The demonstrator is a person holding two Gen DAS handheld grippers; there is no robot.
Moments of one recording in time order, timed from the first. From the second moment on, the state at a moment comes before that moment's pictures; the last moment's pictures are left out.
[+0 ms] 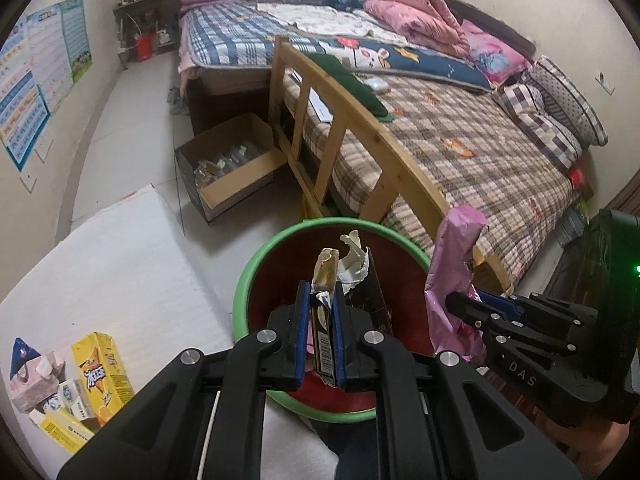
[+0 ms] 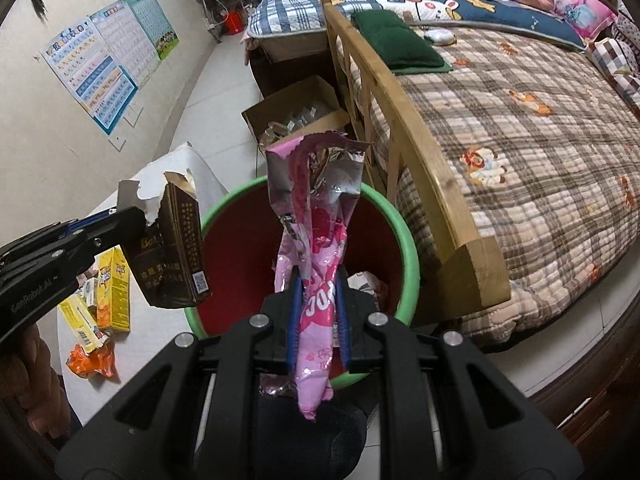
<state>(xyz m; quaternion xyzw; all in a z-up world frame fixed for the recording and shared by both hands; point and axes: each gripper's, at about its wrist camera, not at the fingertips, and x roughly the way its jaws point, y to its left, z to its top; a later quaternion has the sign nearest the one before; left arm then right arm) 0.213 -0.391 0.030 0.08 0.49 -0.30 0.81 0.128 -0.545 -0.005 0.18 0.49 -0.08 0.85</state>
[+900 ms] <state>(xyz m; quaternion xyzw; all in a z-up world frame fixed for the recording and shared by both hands) 0.210 -0.284 0.058 0.04 0.46 -0.23 0.85 0.133 -0.480 0.017 0.13 0.48 -0.06 0.86</state>
